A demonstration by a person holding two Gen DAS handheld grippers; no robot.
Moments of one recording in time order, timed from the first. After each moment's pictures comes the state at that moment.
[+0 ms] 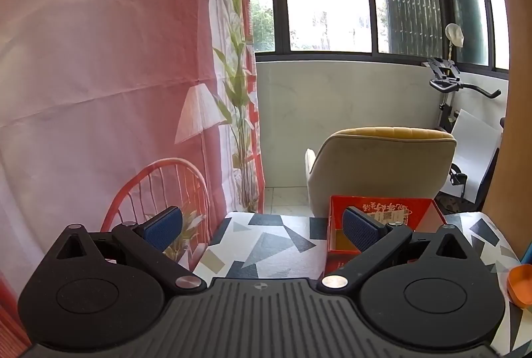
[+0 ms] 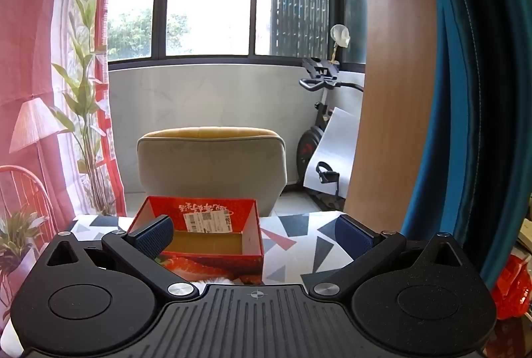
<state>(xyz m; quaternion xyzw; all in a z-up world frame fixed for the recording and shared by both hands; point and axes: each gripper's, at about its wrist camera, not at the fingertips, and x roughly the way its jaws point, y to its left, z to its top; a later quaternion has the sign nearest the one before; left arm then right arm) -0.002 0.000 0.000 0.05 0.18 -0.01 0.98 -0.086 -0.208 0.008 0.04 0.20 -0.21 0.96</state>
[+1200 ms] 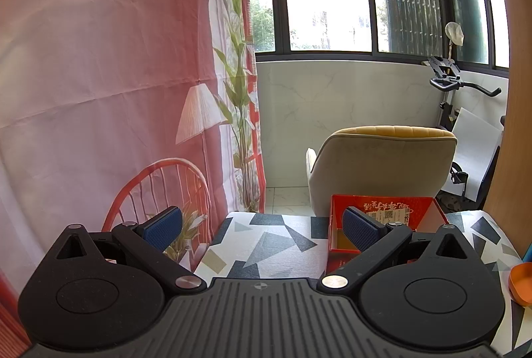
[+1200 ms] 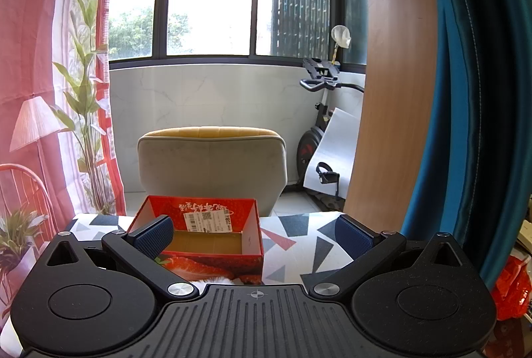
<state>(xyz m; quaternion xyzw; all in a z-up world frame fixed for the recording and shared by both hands) 0.000 -0.001 -0.002 0.06 0.18 -0.01 0.98 -0.085 -0.208 0.008 0.04 0.20 -0.21 0.96</state>
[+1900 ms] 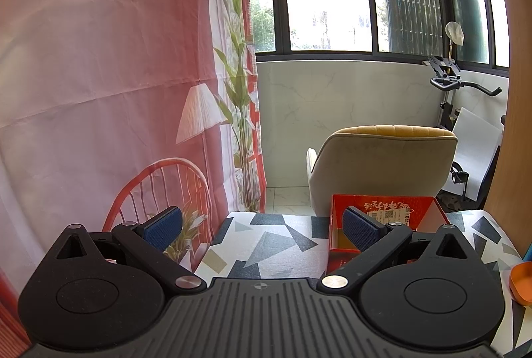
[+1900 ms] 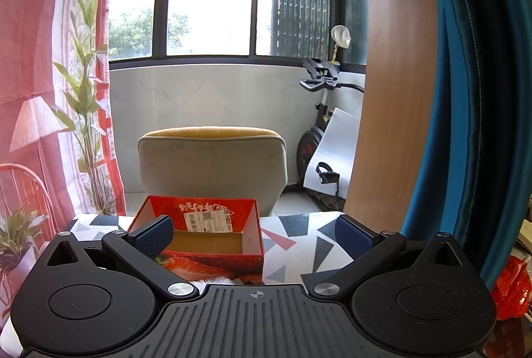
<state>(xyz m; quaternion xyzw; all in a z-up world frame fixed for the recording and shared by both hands) 0.000 0.001 -0.003 0.06 0.18 -0.01 0.98 -0.086 -0.205 0.008 0.04 0.19 -0.21 0.96</state>
